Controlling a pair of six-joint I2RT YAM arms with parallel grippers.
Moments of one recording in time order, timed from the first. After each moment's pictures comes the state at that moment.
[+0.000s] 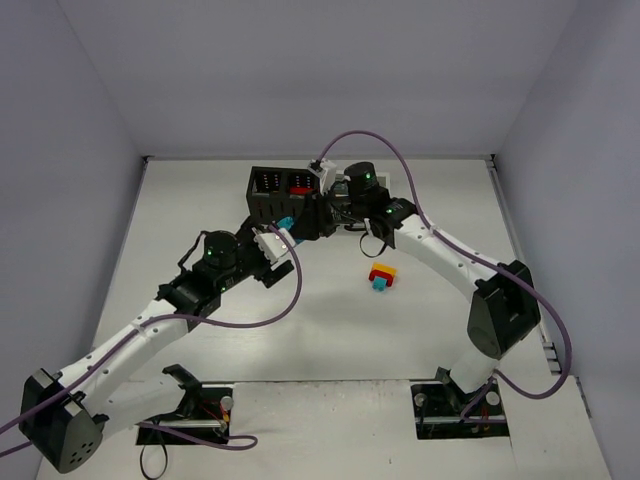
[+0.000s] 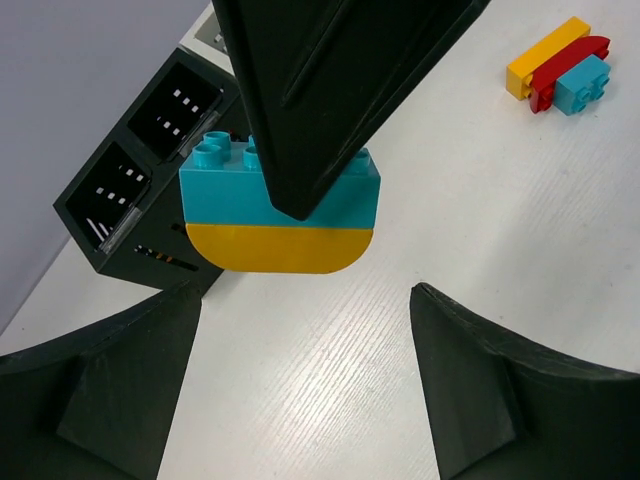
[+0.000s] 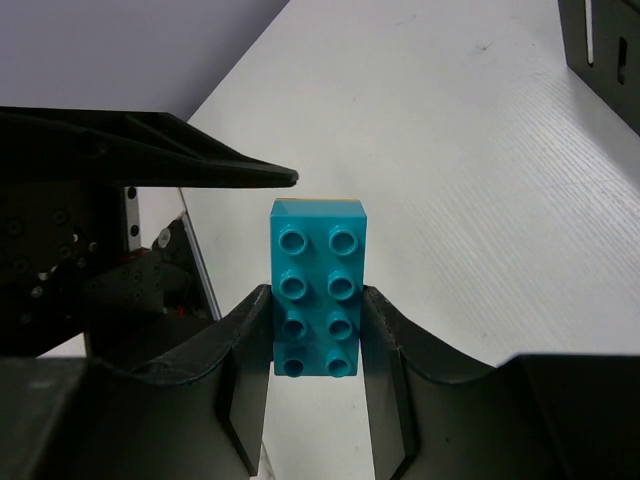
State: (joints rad) left arm -0.61 0.99 0.76 -0.09 0.13 0.46; right arm 0.62 1.67 1.35 -0.16 -0.67 0.34
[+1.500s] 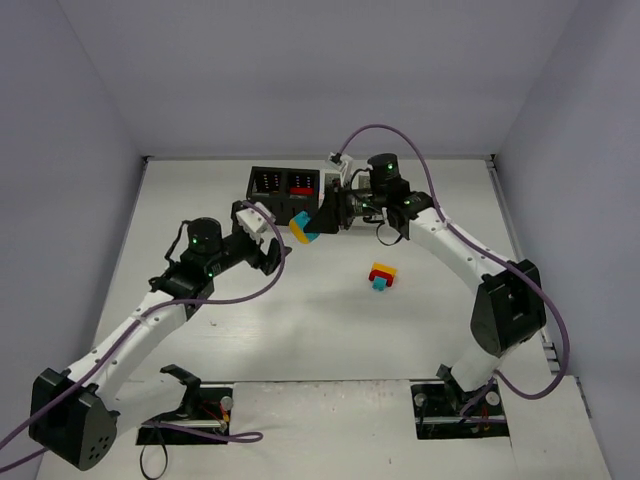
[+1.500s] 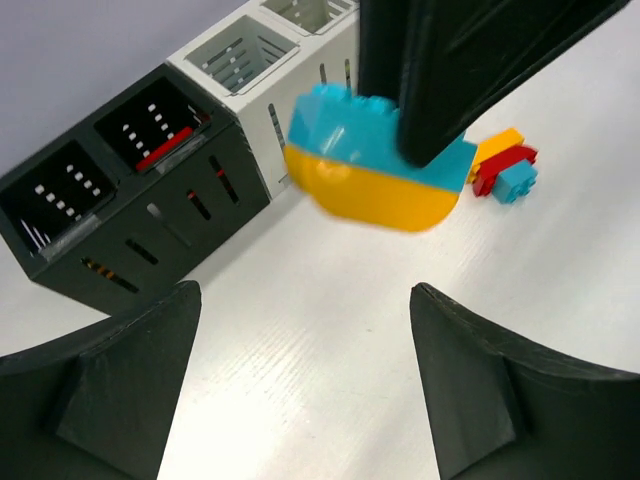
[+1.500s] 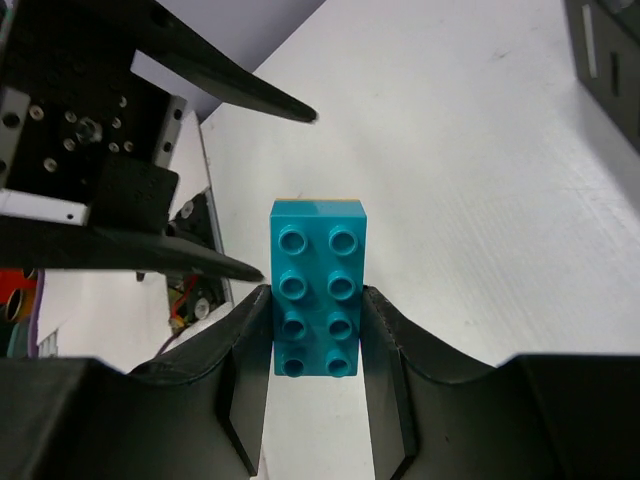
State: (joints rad) left arm -0.47 1.04 0.76 0.04 0.35 0.23; right arm 0.50 1.66 1.34 -0.16 -0.91 0.28
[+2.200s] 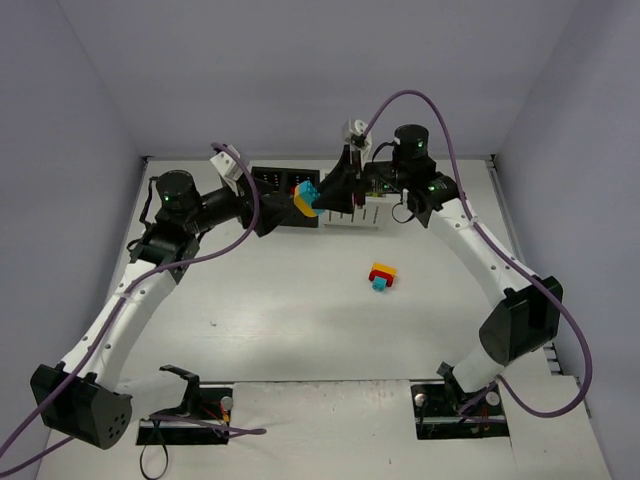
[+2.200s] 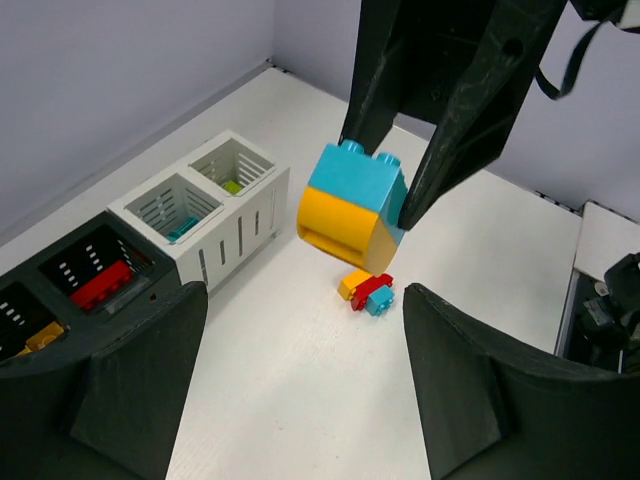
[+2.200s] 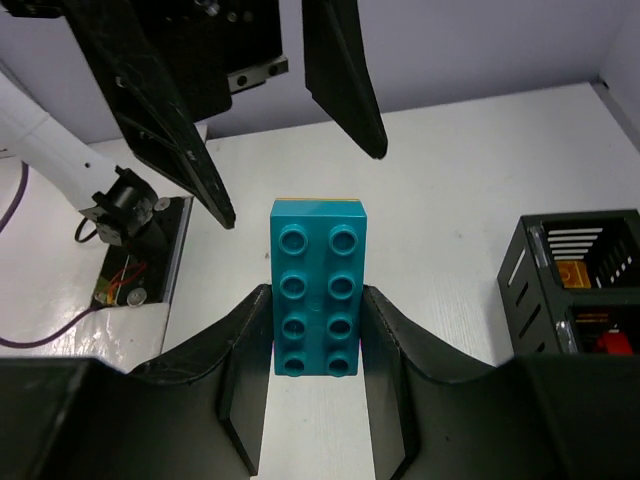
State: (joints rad) left arm -0.31 1.15 1.13 -0.04 0.71 -0.11; right arm 0.43 1.59 1.49 -0.12 -1.11 -0.05
